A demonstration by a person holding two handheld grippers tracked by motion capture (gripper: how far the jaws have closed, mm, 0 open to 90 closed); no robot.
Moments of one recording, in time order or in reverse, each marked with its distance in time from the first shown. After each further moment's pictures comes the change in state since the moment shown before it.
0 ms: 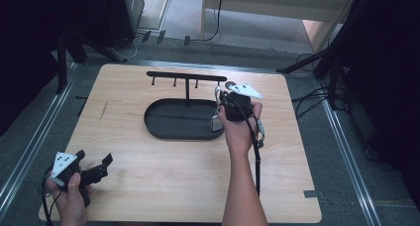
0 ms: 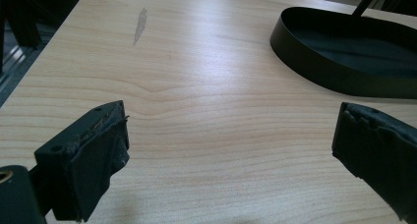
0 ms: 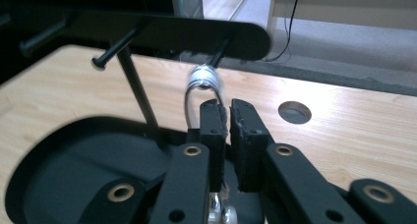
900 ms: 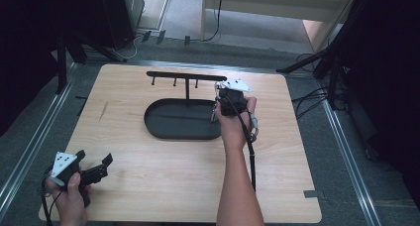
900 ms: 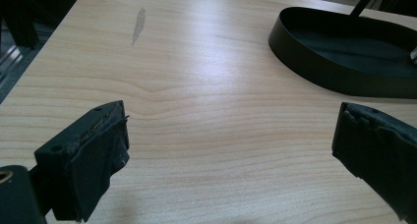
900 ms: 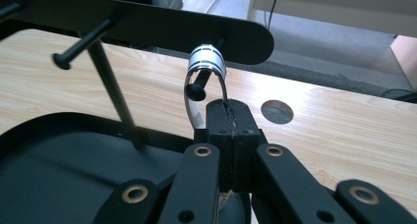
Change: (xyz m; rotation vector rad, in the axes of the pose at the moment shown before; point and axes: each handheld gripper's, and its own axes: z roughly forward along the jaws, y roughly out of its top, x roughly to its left) left arm 0.001 0.000 0.000 0.002 -0.008 -0.003; right arm 0.010 0.006 0.020 0.054 -0.104 -0.069
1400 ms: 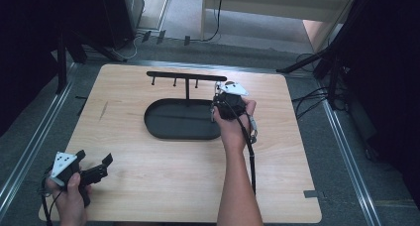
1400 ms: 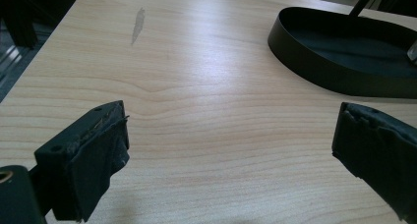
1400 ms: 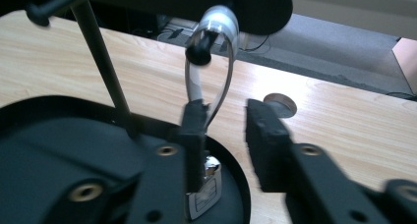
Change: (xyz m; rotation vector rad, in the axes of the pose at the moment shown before) left arm 0.000 0.000 0.000 -0.001 -0.002 0.002; right arm -0.001 -0.016 0.010 0.012 0.014 -0.043
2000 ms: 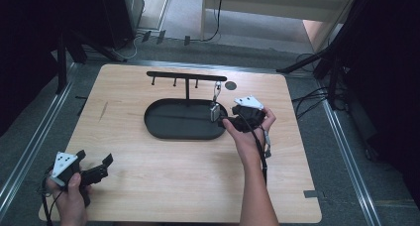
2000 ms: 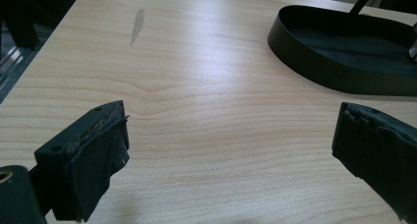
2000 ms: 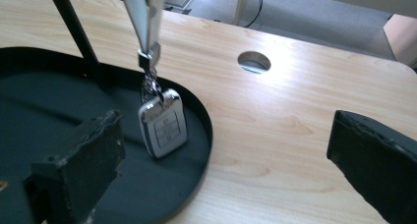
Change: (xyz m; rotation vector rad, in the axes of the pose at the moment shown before) left arm -0.001 0.000 0.000 0.001 0.003 0.009; right arm -0.033 -0.036 -0.024 0.063 -0.031 0.008
